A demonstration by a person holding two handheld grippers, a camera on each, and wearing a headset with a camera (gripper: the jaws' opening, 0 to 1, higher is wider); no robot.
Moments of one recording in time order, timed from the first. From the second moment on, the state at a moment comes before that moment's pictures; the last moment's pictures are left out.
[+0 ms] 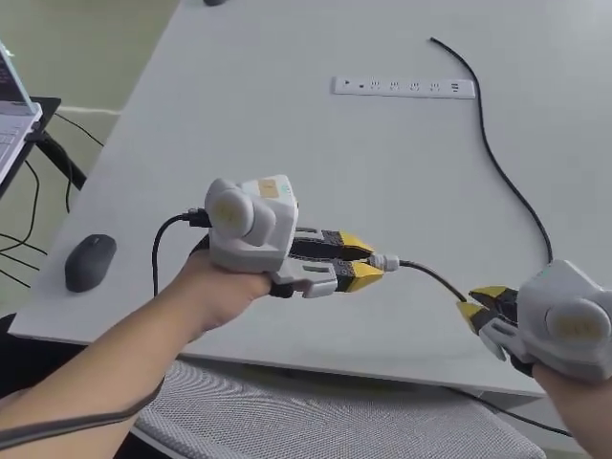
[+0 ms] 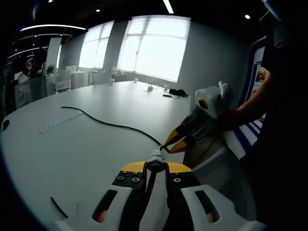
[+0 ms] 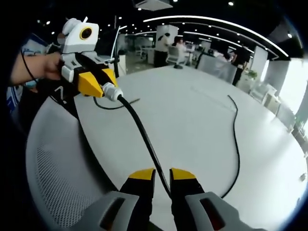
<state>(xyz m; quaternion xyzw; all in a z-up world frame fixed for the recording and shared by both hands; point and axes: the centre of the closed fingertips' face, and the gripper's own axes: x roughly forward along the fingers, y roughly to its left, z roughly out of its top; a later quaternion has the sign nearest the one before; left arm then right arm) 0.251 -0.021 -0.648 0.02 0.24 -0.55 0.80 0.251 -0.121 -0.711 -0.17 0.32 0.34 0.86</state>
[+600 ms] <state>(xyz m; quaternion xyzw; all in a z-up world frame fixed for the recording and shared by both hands) 0.247 -0.018 -0.649 0.02 0.24 -0.56 0.79 0.254 -0.074 -0.665 -0.24 0.26 0.40 0.84</state>
